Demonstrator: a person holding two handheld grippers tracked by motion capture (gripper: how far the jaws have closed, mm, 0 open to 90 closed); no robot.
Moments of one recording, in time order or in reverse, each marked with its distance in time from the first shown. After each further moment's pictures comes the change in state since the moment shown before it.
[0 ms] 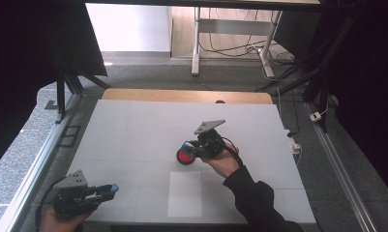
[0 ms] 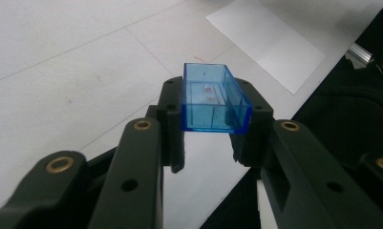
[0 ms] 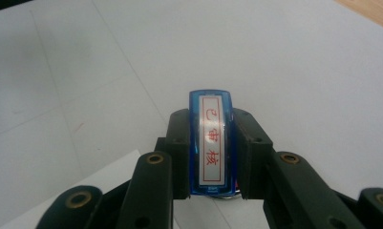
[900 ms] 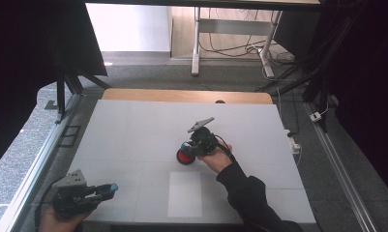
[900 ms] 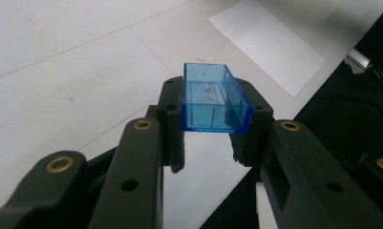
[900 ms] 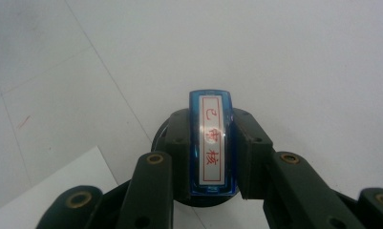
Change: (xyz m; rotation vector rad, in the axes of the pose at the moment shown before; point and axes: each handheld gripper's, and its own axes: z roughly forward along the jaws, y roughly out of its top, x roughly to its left) left arm 0.002 0.000 -0.001 -0.007 0.001 -0.023; right arm -0.015 -0.002 0.037 0.129 -0.039 0.051
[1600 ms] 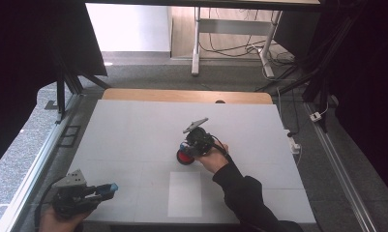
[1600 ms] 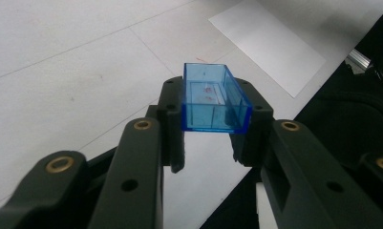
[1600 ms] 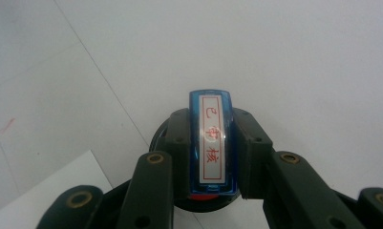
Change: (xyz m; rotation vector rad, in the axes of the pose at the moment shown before) left arm 0.000 0.000 0.000 0.001 0.001 0.001; right arm 0.007 0.007 0.005 0.033 -0.049 -0.008
